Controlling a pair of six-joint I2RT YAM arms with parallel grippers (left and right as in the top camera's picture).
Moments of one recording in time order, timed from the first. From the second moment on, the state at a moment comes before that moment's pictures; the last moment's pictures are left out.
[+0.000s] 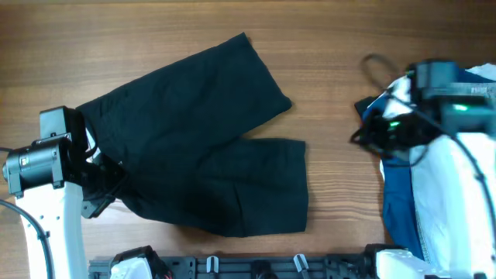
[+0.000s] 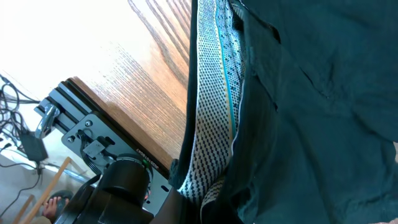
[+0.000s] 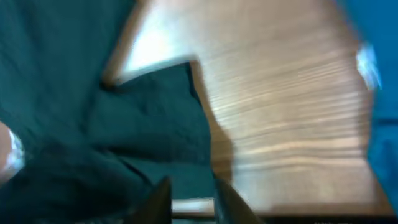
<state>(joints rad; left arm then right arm) 0.25 1.15 1.20 -1.57 -0.01 -0.66 0.01 1.35 1.28 -1.32 -0.33 0.38</state>
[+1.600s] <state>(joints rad) 0.15 1.22 1.20 -0.85 0.29 -0.66 0.35 1.68 1.05 -1.03 -0.43 0.20</state>
